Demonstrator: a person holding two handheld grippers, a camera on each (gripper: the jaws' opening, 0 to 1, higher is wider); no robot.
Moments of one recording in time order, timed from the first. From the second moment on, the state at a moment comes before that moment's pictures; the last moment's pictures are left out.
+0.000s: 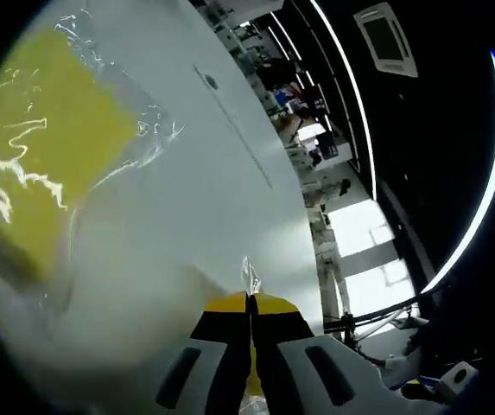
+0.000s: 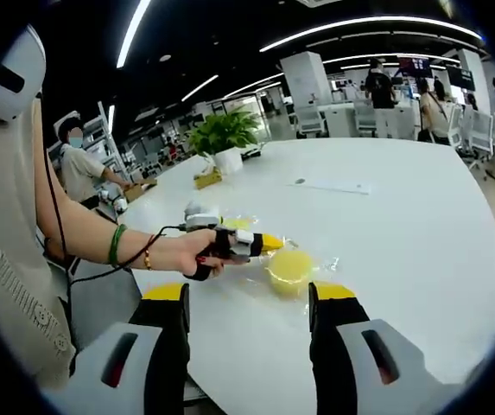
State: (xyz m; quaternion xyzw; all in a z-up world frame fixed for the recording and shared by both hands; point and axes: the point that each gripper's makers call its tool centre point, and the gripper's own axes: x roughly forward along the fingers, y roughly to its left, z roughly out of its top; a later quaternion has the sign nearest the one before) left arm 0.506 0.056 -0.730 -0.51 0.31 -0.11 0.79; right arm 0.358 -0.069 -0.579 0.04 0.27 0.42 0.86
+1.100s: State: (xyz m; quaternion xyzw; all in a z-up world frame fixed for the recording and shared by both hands) left arm 0.462 0.109 -0.619 -0.36 0.21 -0.18 0.89; right arm 0.321 -0.038 -0.538 0.04 0.22 0.42 0.88
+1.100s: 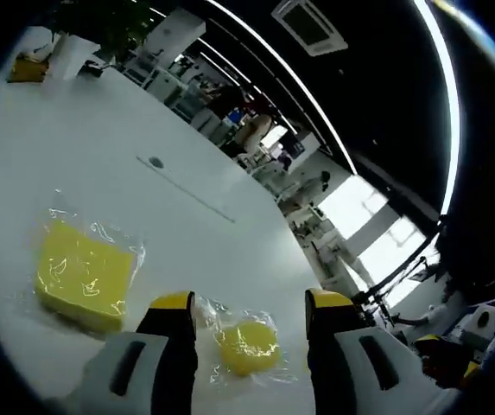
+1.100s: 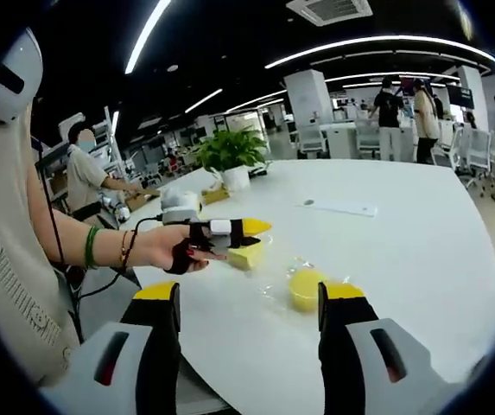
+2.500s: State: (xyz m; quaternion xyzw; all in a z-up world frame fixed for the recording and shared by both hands) left arm 0.265 0.283 -0.530 -0.06 0.14 -0.27 0.95; right arm 0.254 0.054 -0.545 0.10 0.17 0.39 0.90
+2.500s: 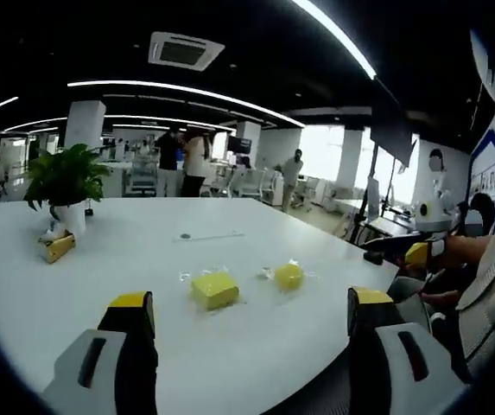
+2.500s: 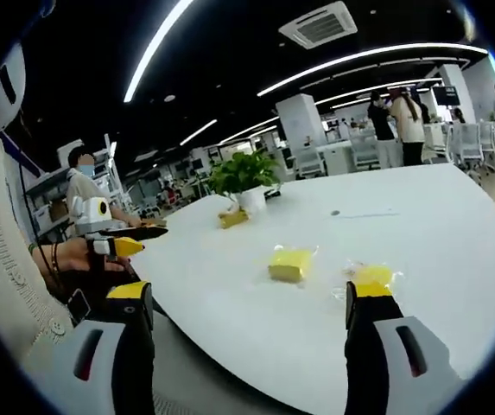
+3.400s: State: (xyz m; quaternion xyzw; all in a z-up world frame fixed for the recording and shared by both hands) left arm 0.257 0.277 -0.529 -0.07 0.16 -0.30 0.94; right arm 0.243 0.039 -0.542 0.10 0.17 0.40 0.89
